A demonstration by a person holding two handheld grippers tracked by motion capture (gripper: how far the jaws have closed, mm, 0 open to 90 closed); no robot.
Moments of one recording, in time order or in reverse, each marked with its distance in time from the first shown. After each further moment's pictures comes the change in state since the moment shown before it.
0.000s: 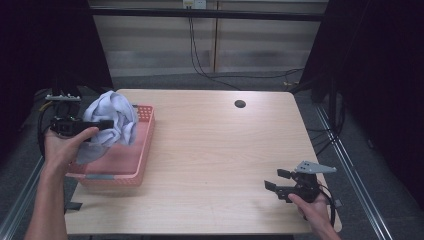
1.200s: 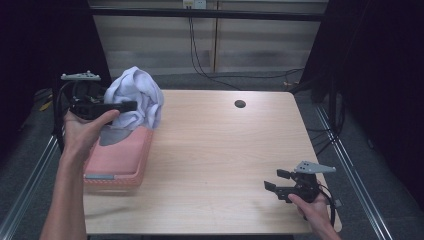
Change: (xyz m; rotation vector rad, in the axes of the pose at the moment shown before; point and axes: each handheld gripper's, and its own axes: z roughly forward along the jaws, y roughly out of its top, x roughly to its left) left arm -0.080 0.053 0.006 -0.105 -0.133 0.132; right arm 0.000 0.000 0.001 0.003 0.017 -0.010
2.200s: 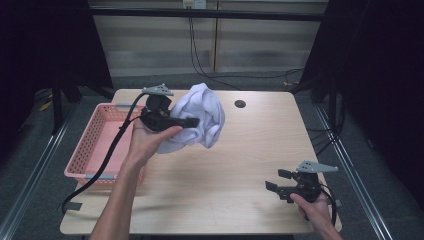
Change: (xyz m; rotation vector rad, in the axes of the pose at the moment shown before) left arm -0.093 -0.004 0.104 0.088 -0.213 0.122; right arm -0.003 0.000 -0.003 -0.007 0.014 0.021
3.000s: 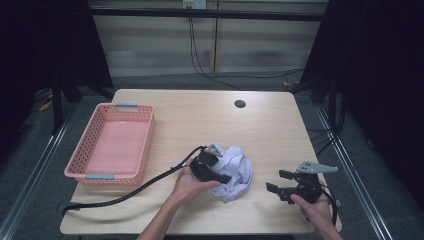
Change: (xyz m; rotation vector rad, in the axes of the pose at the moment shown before) left arm -0.040 -0.116 0.151 0.257 -0.115 0.059; right arm 0.001 -0.001 -0.002 0.024 -0.014 -0.015
